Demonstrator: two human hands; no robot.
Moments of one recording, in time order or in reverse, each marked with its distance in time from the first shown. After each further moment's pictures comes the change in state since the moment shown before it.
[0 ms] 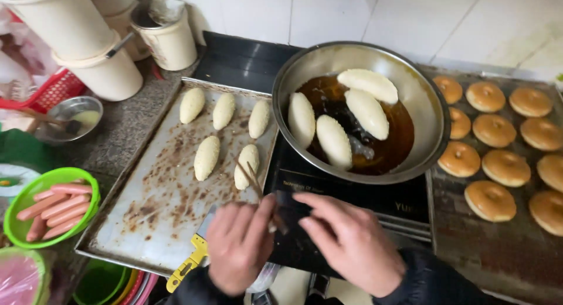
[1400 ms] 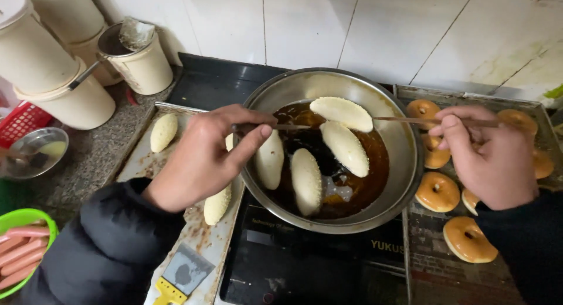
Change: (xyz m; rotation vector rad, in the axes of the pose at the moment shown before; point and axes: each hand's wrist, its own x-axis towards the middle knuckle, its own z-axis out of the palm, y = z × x) left_hand 0.240 -0.071 0.047 -0.564 -0.360 -0.172; right_hand 0.108 0.200 -0.208 -0.323 0.362 0.039
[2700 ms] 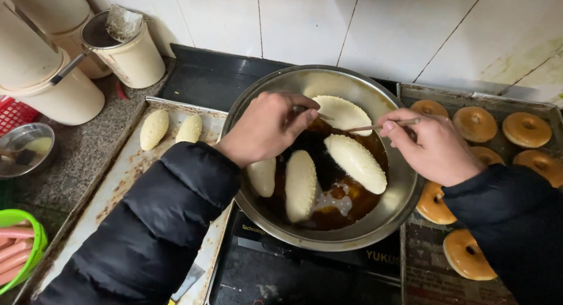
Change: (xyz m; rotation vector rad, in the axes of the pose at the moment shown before) left_hand 0.092 -0.073 0.104 -0.014 -0.185 -0.113; right_hand 0.060 0.038 0.072 0.069 -0.405 -0.091
